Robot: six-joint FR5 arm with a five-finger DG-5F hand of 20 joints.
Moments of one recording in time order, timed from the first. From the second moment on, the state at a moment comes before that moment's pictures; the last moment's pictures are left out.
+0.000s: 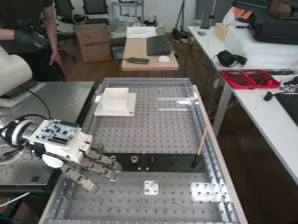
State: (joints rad) arm 1.24 -1.84 -2.27 -2.42 -1.72 -0.78
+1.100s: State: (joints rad) arm 1.23 -1.85 -2.27 -2.42 -1.72 -0.78
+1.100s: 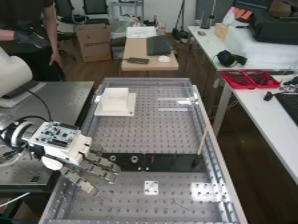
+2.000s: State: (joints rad) arm 1.24 -1.85 -2.25 -2.43 -1.73 -0.80
